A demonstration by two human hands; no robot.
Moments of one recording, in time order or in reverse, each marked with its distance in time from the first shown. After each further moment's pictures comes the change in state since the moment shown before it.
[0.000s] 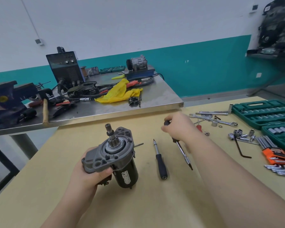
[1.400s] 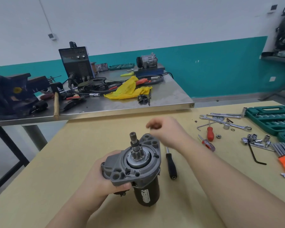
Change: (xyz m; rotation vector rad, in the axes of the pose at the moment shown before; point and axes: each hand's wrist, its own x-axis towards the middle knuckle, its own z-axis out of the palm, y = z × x) left_hand -0.016 0.024 0.016 0.001 -0.230 -0.048; right_hand -0.028 -0.048 0.035 0.297 -0.170 -0.283
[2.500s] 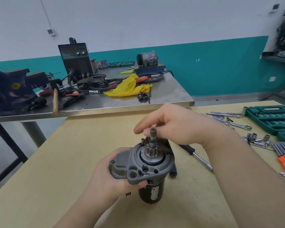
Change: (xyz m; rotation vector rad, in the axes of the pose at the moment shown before) left_hand -0.002 0.007 0.030 0.191 0.184 0.098; right_hand -0.043 -0.068 -0.058 -0.179 -0.375 -0.258
